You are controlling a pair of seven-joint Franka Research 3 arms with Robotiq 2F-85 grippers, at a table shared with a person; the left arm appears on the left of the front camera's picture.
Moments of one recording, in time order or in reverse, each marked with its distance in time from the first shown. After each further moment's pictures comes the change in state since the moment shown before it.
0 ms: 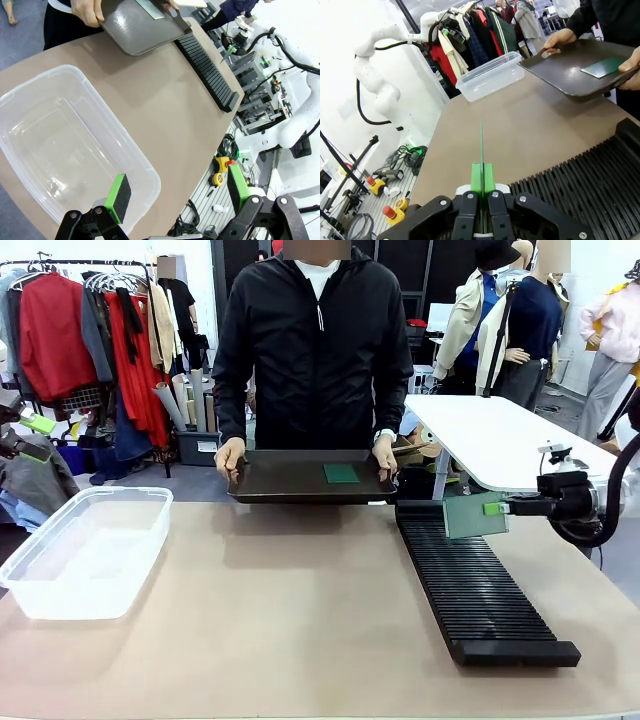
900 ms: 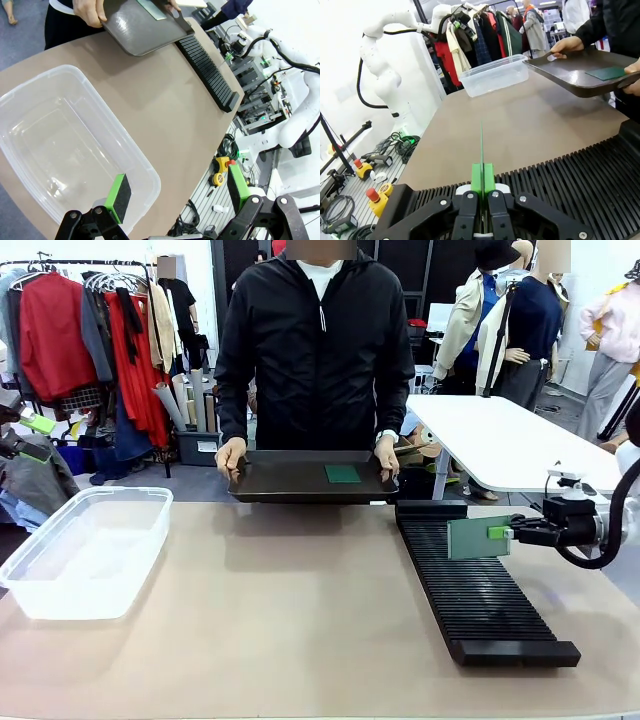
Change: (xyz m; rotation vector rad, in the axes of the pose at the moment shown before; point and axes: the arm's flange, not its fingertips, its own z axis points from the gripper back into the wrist) left arm 0.000 0.000 0.000 0.000 0.000 0.000; right arm -0.047 0.003 0.000 0.017 -0.037 0.140
